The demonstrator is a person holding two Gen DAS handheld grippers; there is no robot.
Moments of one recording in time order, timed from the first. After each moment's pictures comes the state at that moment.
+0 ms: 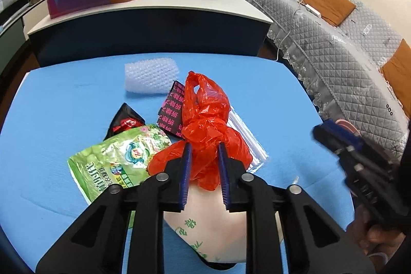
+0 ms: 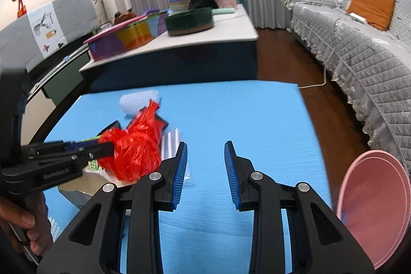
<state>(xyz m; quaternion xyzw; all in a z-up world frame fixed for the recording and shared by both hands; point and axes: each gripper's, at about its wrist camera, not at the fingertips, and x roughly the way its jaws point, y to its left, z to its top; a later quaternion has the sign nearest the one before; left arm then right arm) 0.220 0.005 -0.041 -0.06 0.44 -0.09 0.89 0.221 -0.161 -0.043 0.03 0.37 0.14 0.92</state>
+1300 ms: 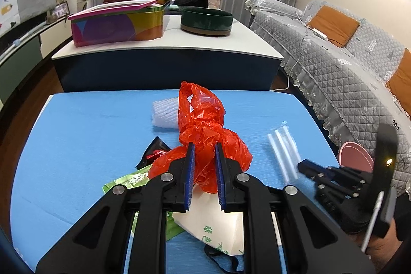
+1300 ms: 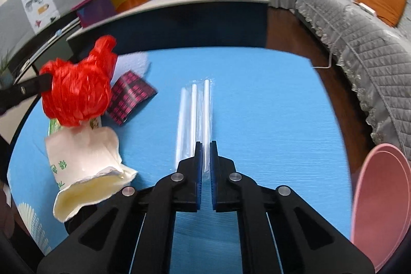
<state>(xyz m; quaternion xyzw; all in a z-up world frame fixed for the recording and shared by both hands) 0.214 0.023 -0.009 -0.05 0.36 -0.05 0.93 0.238 -0.158 -0.072 0.01 0.42 0.12 0.90</state>
